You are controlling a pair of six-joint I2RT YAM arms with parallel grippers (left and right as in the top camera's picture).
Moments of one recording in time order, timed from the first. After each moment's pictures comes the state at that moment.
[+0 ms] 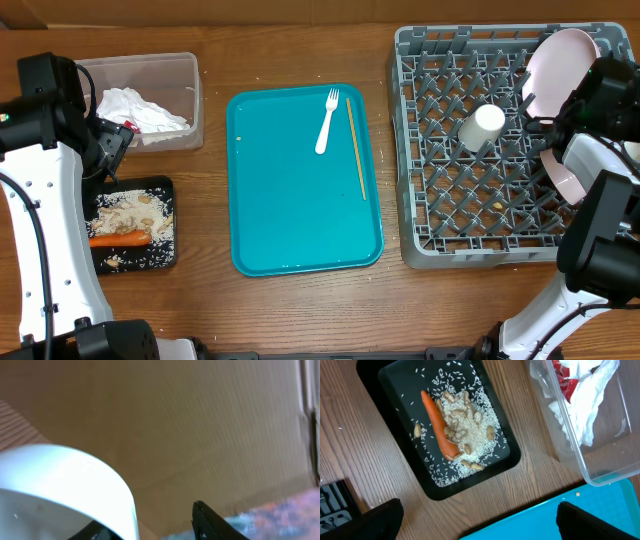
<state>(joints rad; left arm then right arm) 0.28 1.58 1.69 -1.45 -0.20 -0.97 -0.36 2.00 1.26 0.39 1.35 -0.65</state>
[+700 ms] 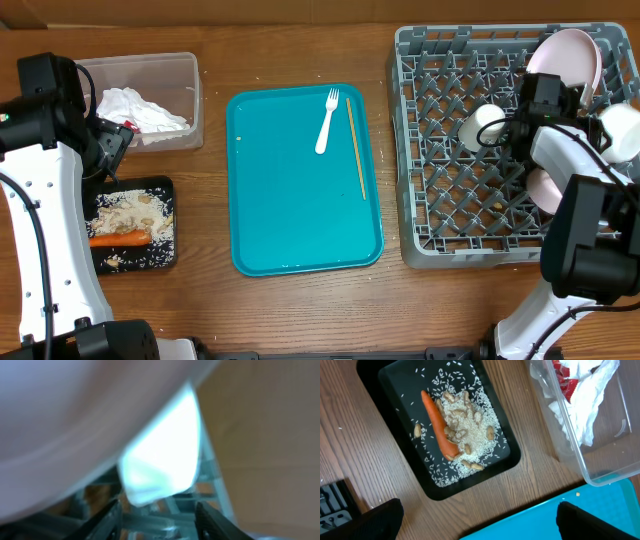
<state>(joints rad) 0.28 1.58 1.69 -1.45 -0.20 -0.97 -0.20 1.96 1.27 -0.40 1.02 -0.09</state>
